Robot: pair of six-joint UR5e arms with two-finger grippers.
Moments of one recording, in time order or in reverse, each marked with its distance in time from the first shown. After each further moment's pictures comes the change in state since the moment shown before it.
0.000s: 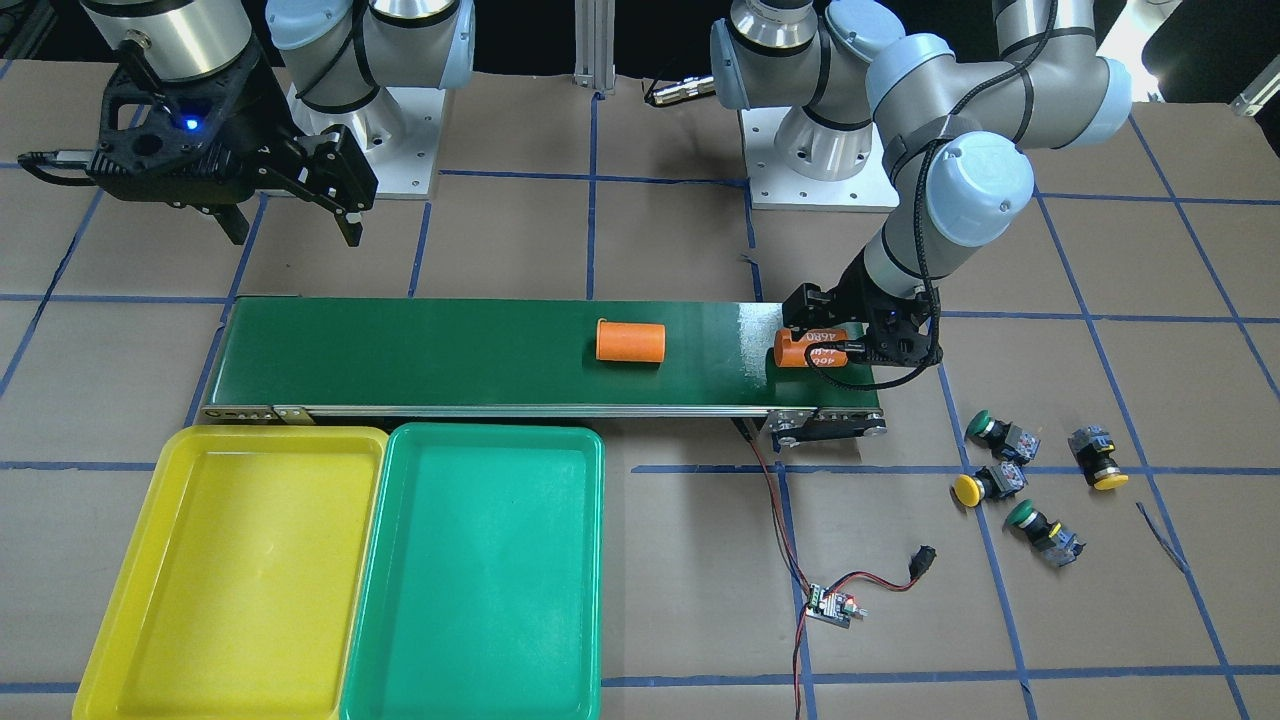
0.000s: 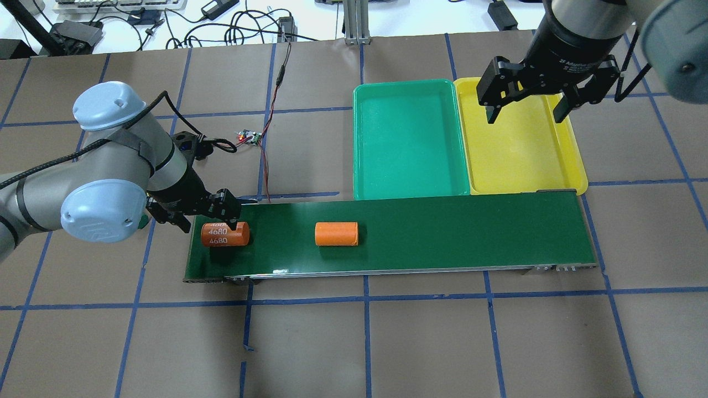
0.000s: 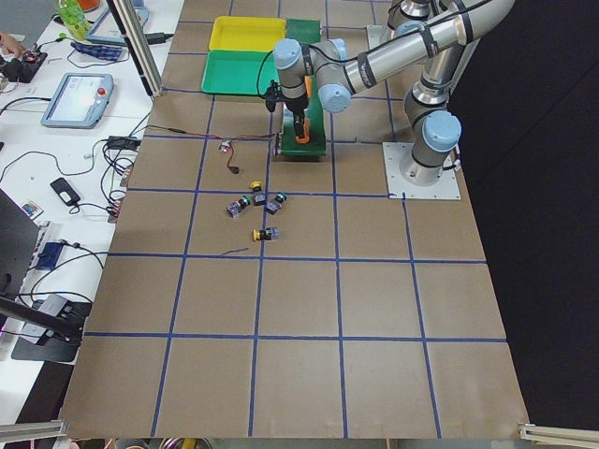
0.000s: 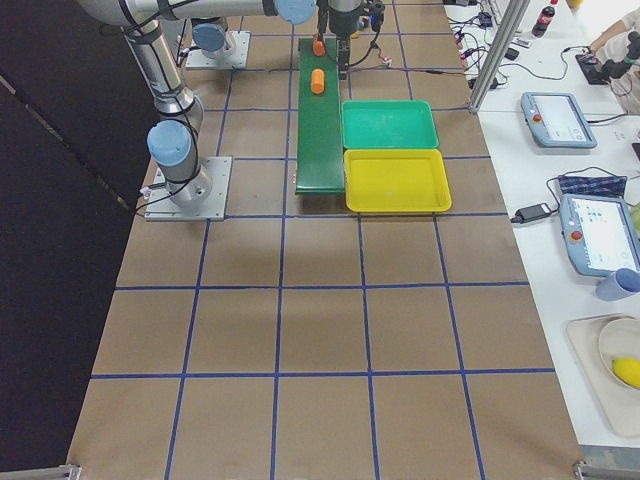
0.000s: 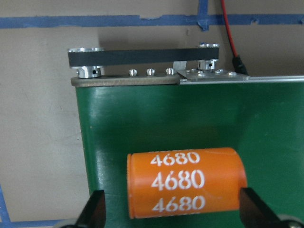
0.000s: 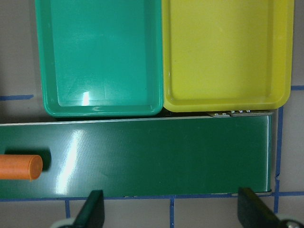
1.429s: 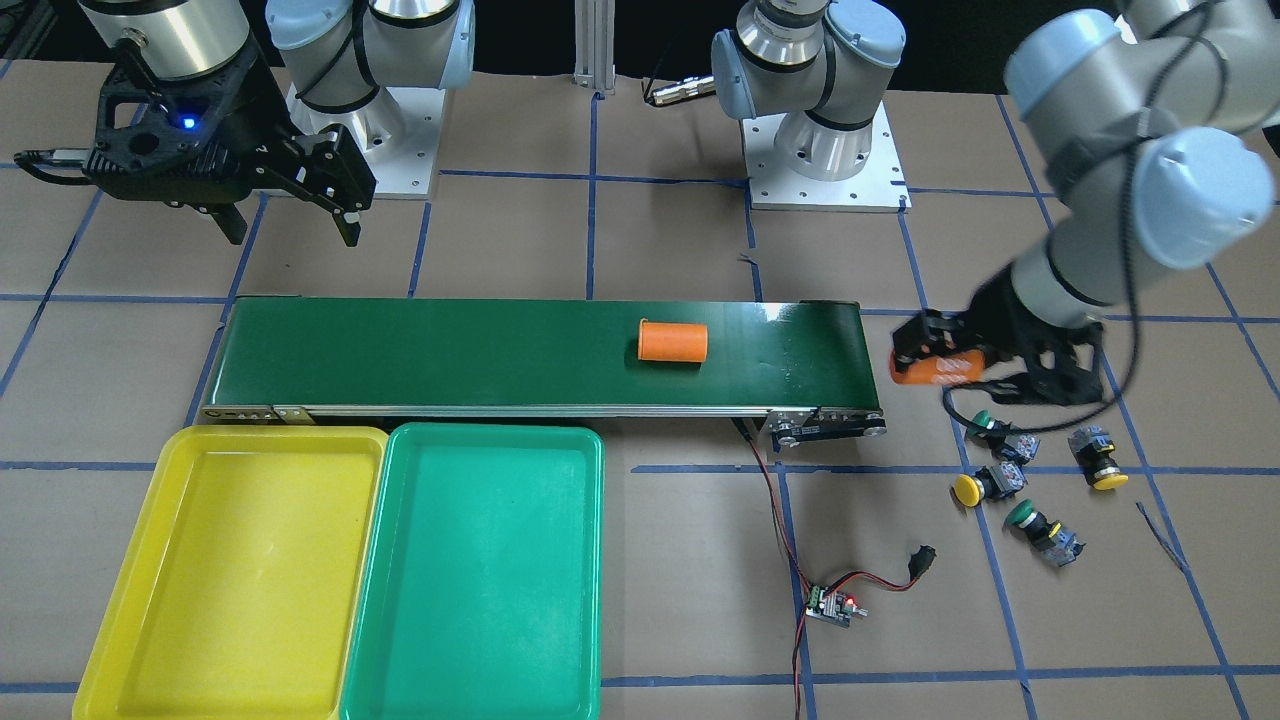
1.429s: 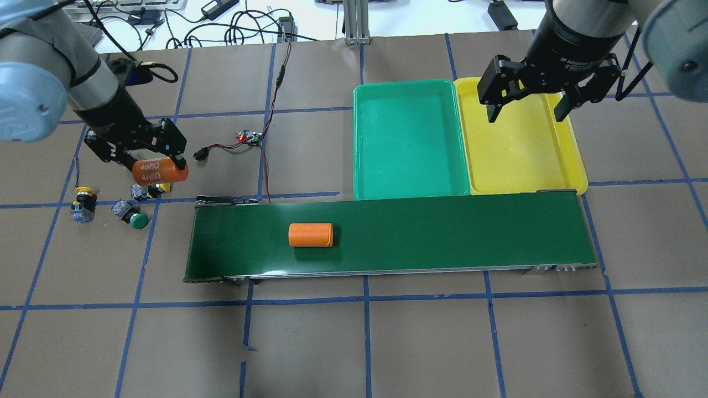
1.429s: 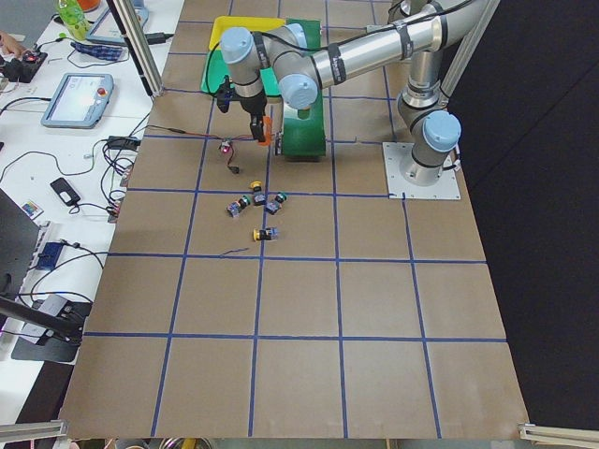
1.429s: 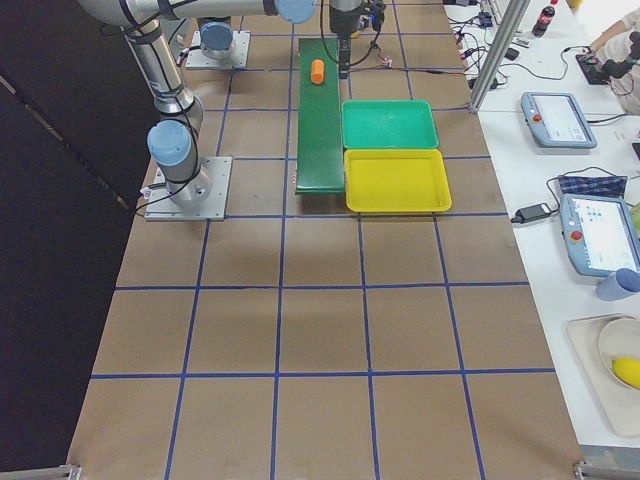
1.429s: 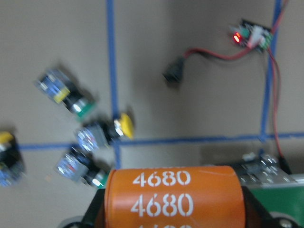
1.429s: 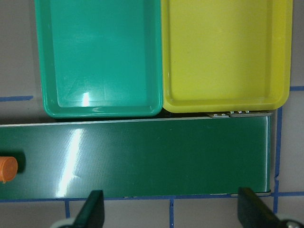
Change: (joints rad) left arm 0.096 -0.075 0.283 -0.228 0.004 0.050; right arm -0.001 0.001 -0.003 0.000 -0.001 0.000
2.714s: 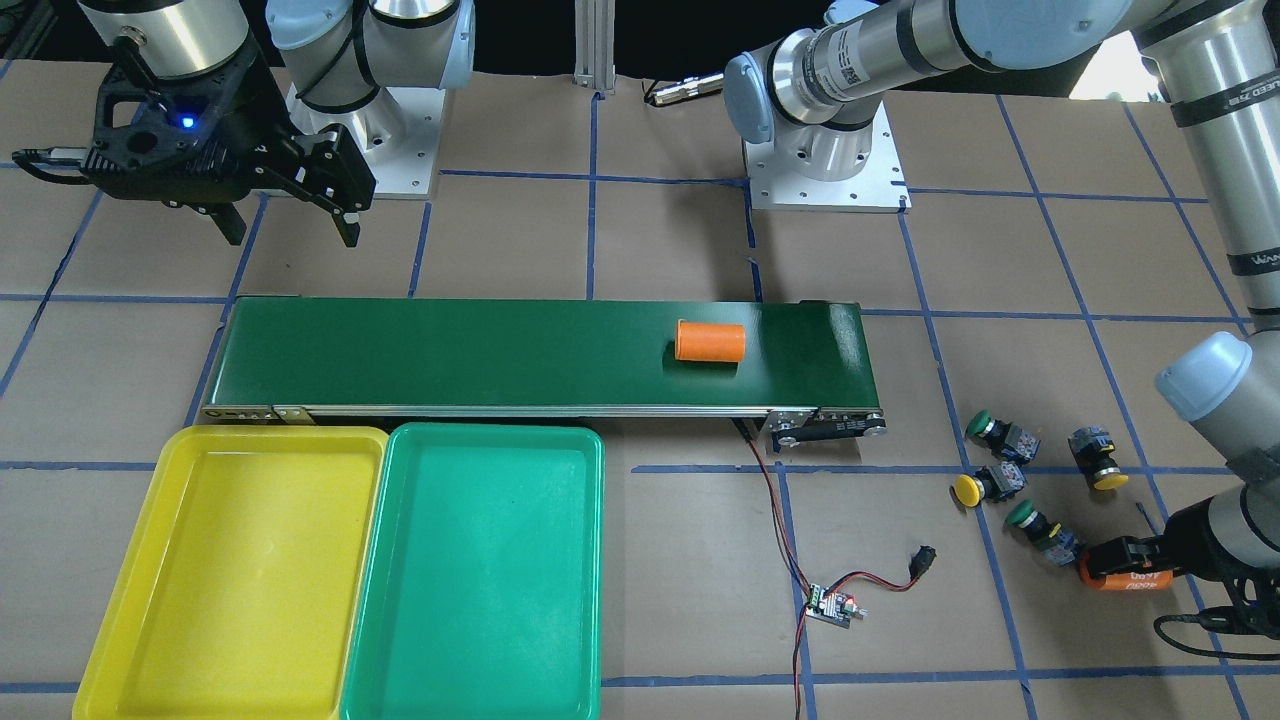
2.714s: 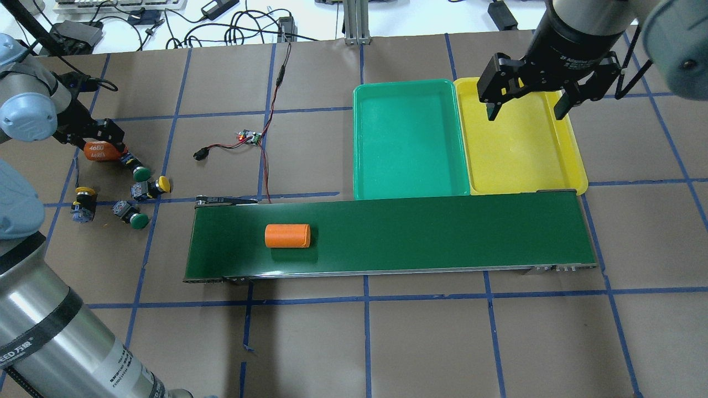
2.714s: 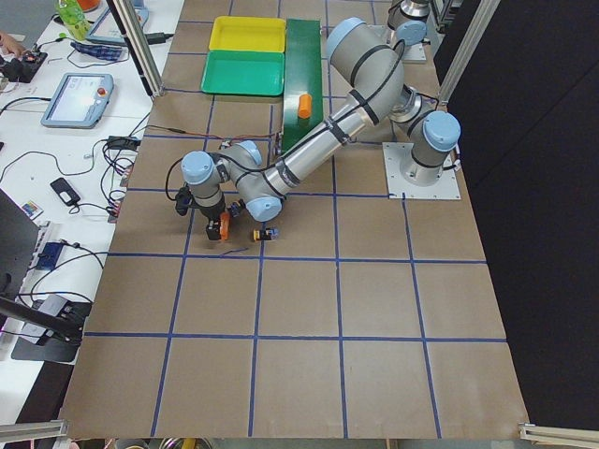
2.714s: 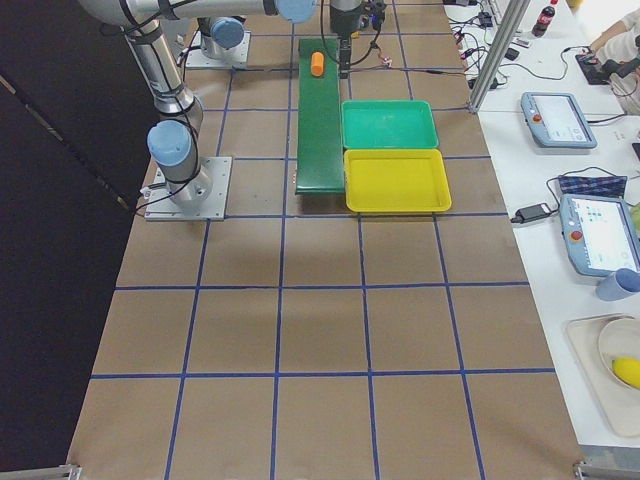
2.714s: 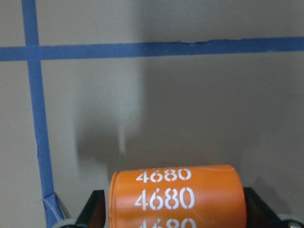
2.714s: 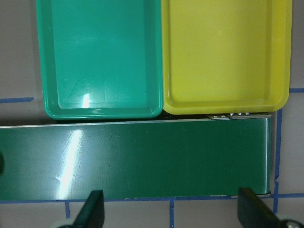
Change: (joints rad) left arm 0.301 -0.600 0.381 0.395 0.056 0.352; right arm 0.001 0.002 -0.006 -0.002 0.000 0.000
